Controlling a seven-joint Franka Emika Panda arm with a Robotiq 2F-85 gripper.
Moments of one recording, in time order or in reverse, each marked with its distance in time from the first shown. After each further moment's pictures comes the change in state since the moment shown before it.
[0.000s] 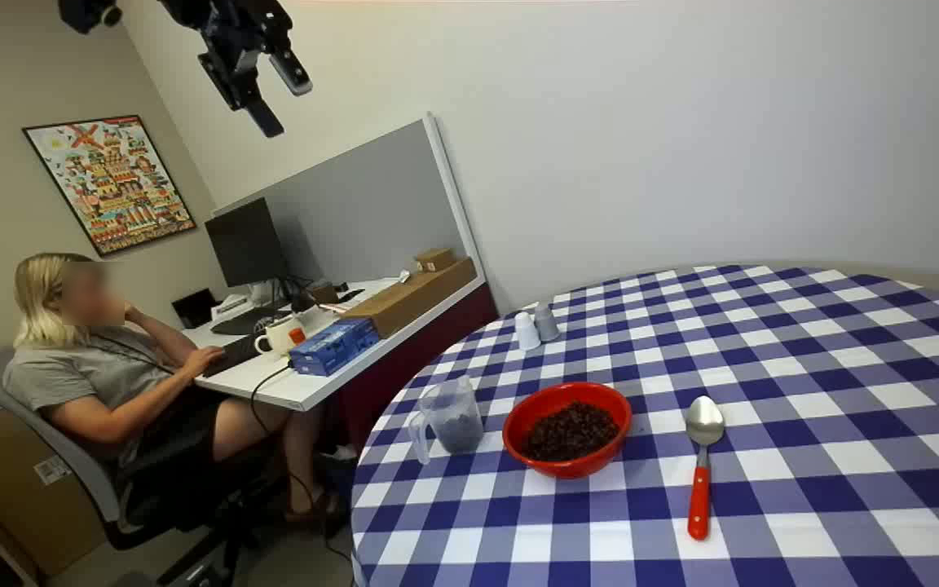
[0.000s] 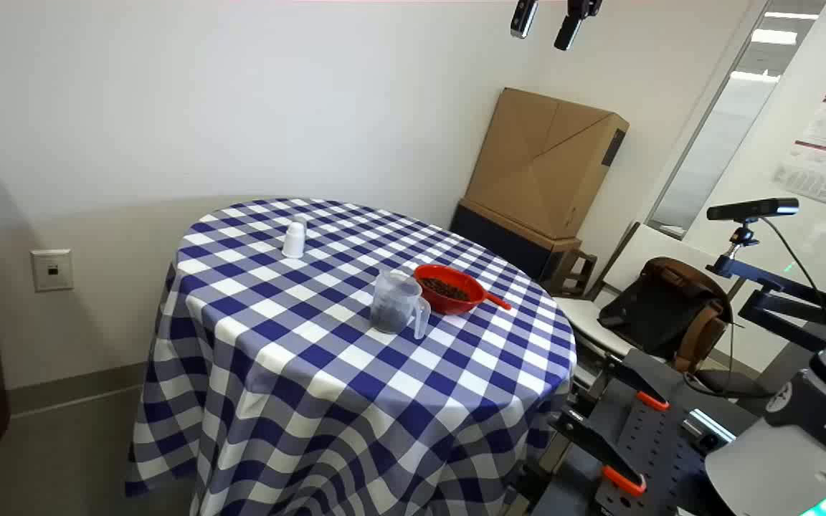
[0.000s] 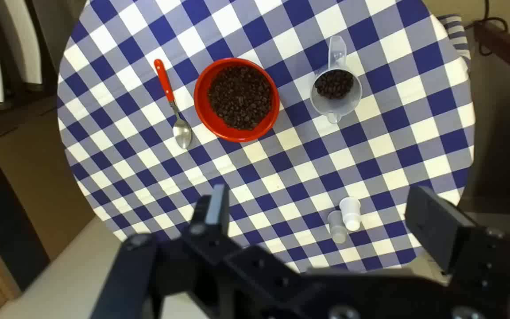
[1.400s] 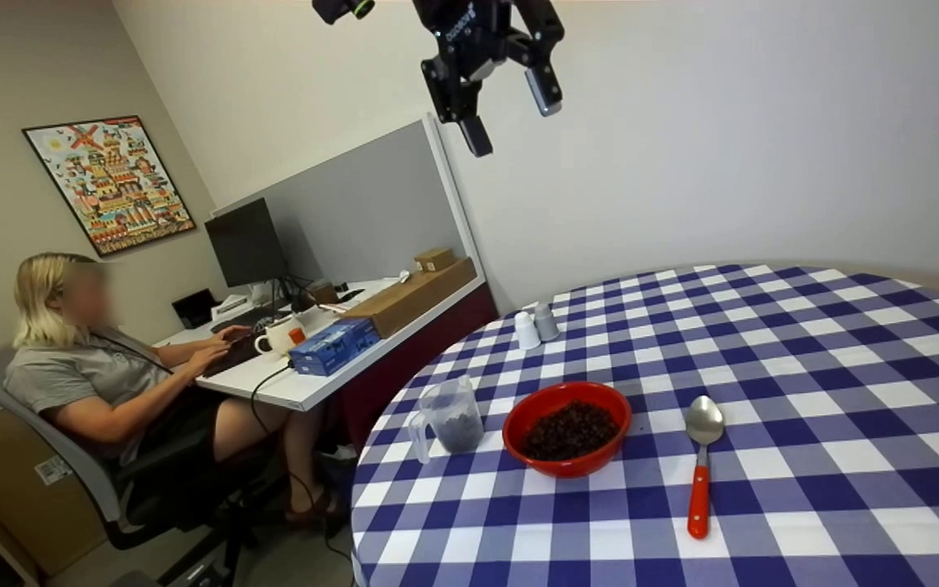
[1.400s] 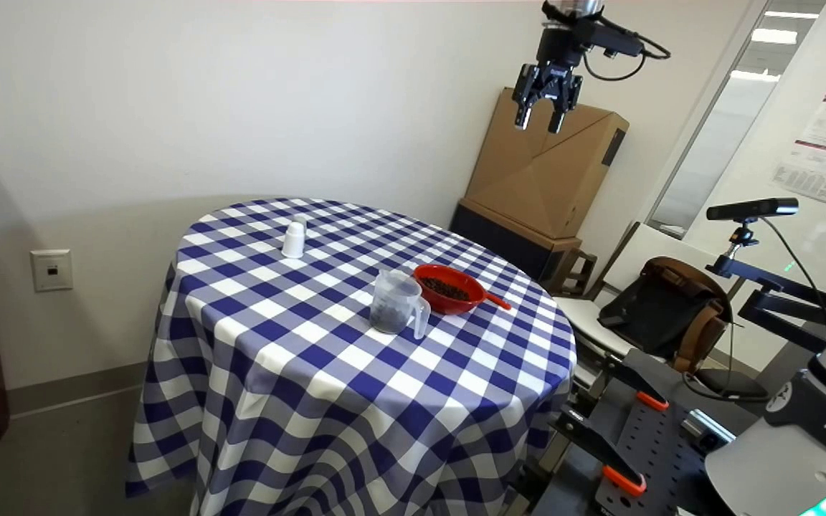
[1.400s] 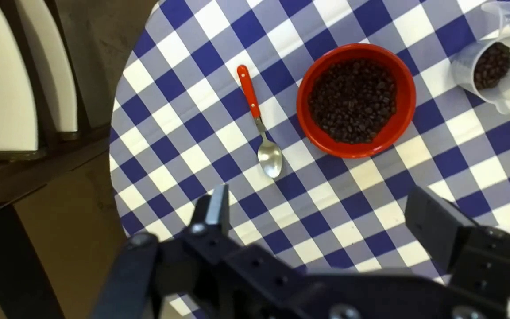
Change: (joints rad) arm -0.109 0.425 -0.306 0.222 -0.031 0.084 -0.273
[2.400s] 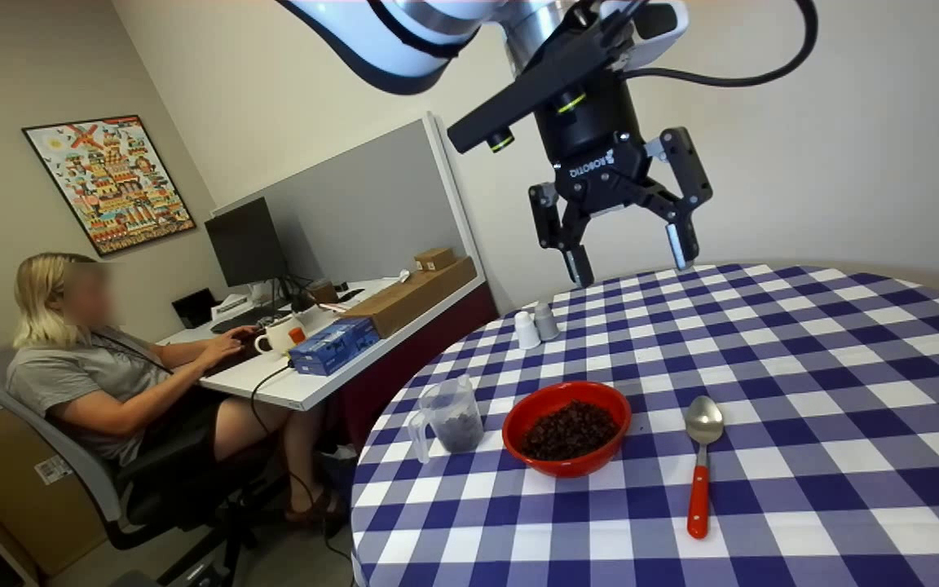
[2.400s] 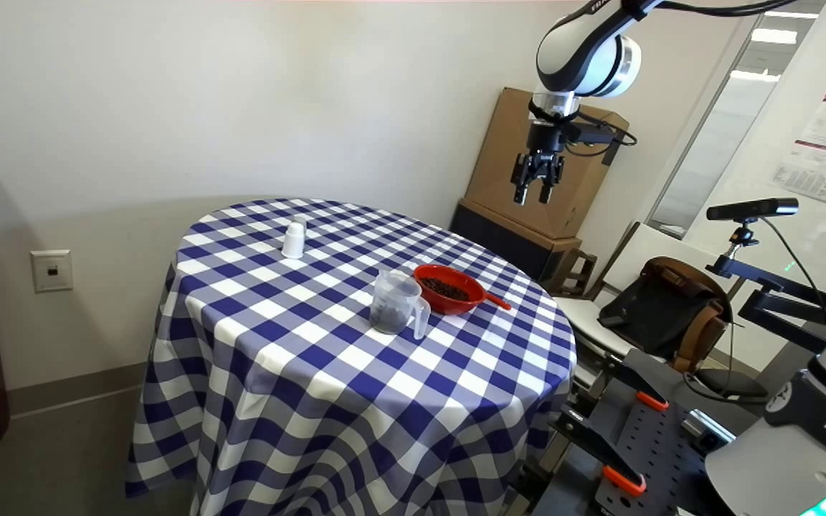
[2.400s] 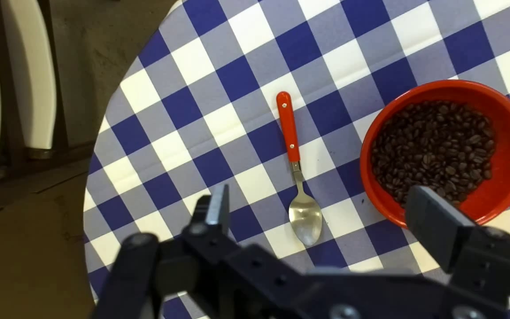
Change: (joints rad) arm -0.085 0.274 -0.069 -0.011 0.040 0.210 -0.243
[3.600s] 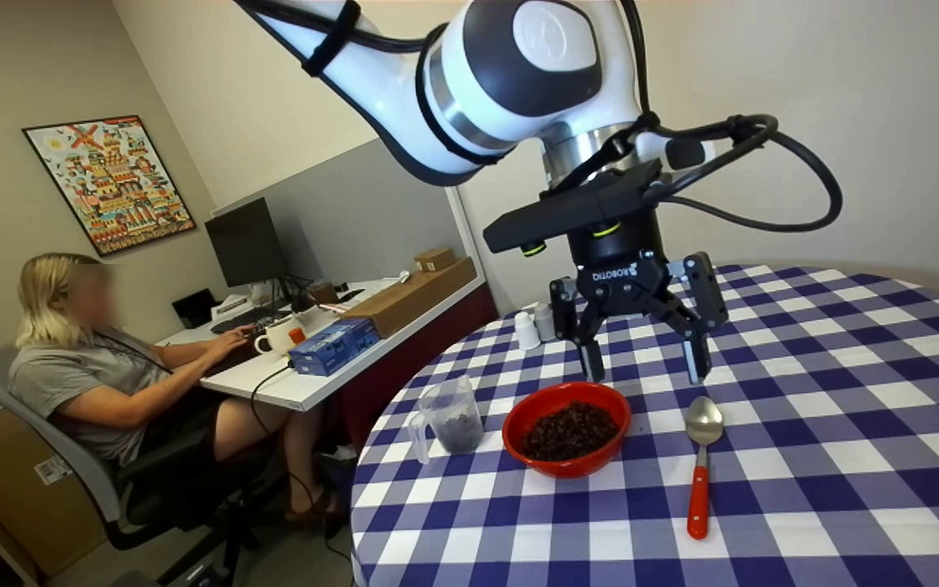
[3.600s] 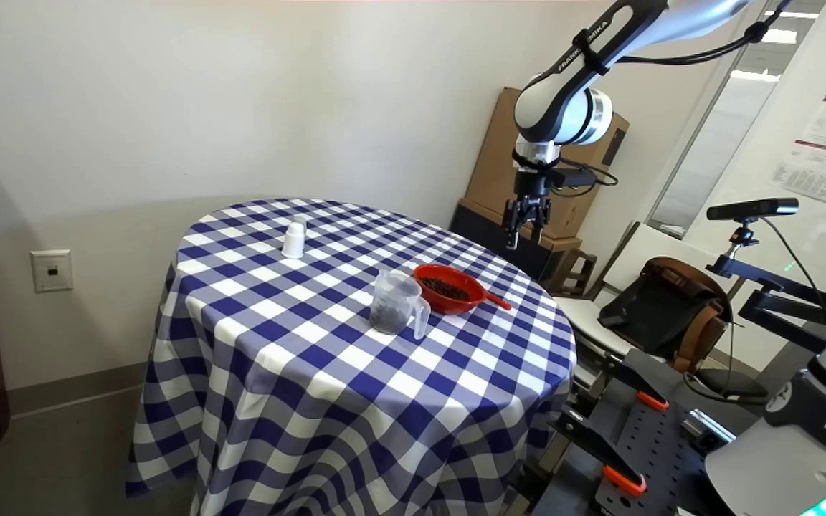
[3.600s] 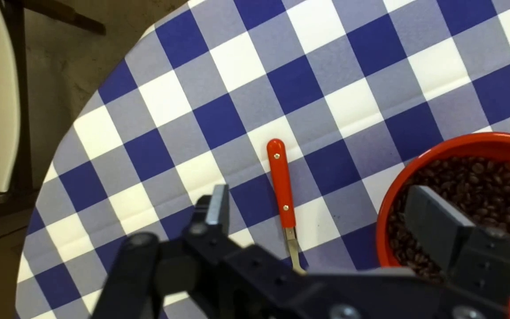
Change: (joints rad) arm -0.014 0.183 0.004 0.020 0.020 0.038 -0.032
